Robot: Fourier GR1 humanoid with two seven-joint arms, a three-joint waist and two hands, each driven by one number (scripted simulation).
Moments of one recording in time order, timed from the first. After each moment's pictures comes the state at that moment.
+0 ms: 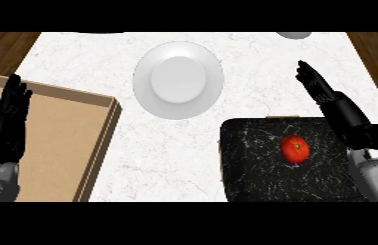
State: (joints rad) left arm -0.09 0.58 -0.08 -1.46 0.32 0.43 -0.04; right arm -0.24 -0.56 0.21 -1.50 -0.23 0.04 -0.12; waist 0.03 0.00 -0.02
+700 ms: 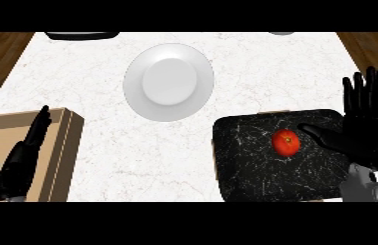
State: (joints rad) left arm 0.07 0.61 -0.21 -1.45 0.19 0.34 -0.16; right arm -0.09 -0.27 -0.05 -1.65 -0.45 -0.29 -0.21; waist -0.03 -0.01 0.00
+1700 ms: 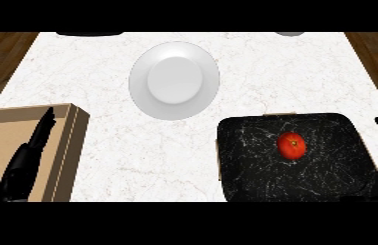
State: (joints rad) left arm 0.09 0.58 -0.19 -1.45 0.13 0.30 -0.18; right arm 0.26 -0.64 -0.07 -2.02 -0.33 -0.10 0.18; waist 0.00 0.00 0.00
